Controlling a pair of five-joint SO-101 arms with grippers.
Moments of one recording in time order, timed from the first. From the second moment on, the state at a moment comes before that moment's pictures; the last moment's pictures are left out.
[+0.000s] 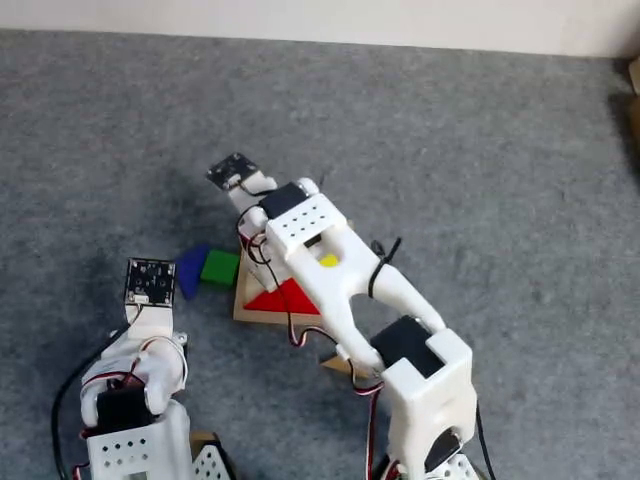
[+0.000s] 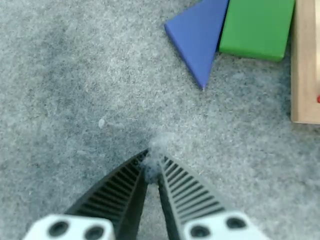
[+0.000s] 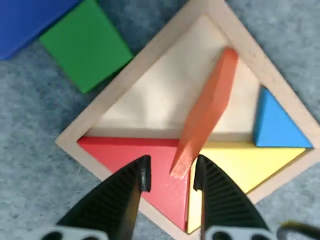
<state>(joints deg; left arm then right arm) -17.9 -104.1 96.0 74.8 -8.0 -42.2 20.0 -3.6 73.2 10.6</state>
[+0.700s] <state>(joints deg) -17.9 -104.1 96.0 74.8 -8.0 -48.0 20.0 -3.6 70.5 11.7</state>
